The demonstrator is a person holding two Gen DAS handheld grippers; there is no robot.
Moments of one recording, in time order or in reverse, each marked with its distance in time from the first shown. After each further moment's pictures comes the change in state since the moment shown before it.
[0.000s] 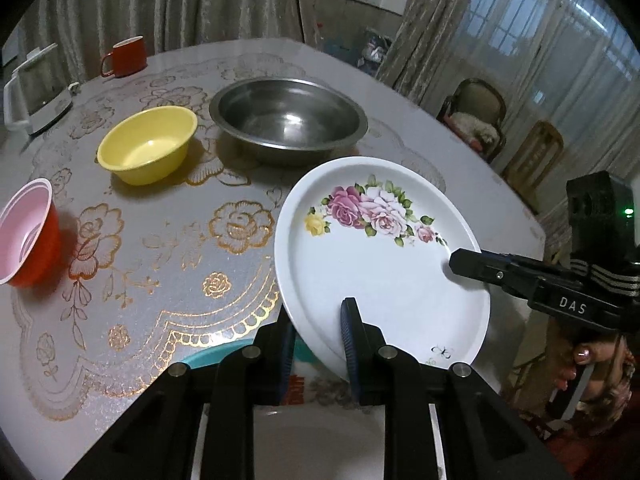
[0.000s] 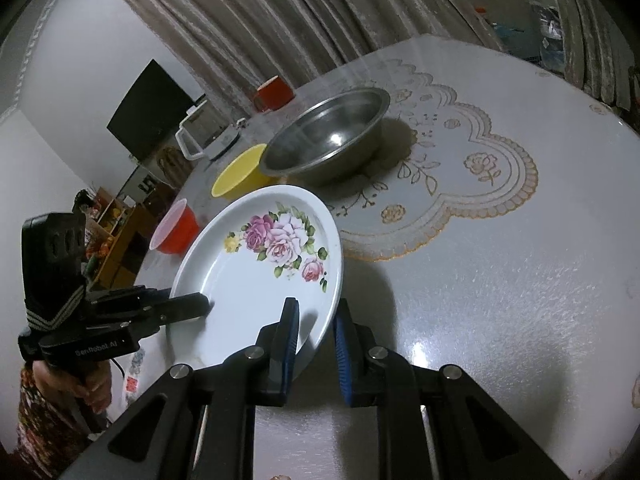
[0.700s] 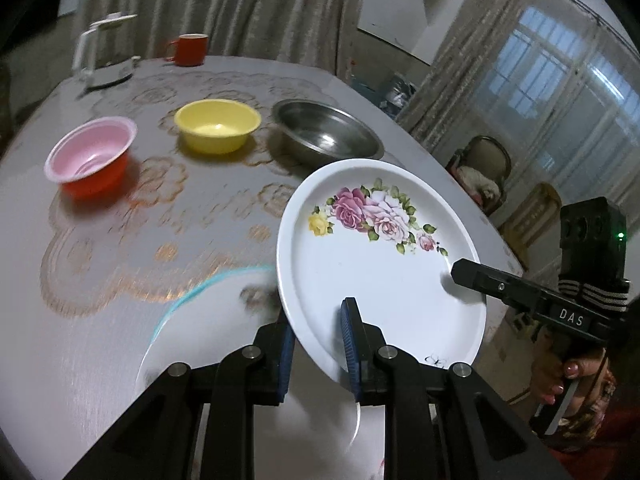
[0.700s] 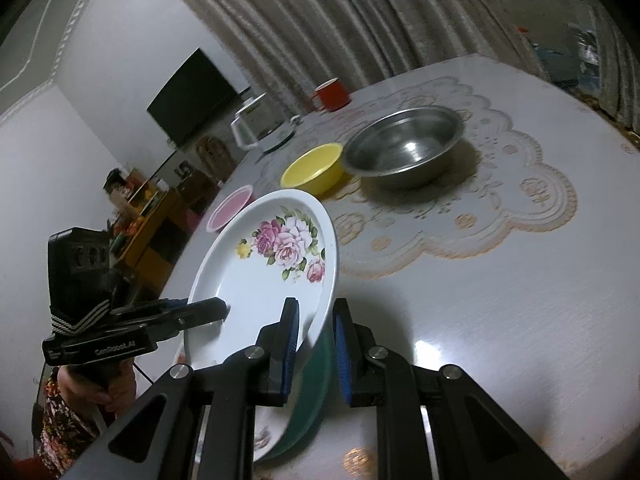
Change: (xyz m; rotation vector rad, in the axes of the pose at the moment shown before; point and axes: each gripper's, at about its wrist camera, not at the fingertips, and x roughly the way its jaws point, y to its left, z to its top) left arm -0.066 0.020 -0.067 -0.184 -0.130 -0.015; right arm -0.021 0.066 -0.018 -0.116 0.008 0.102
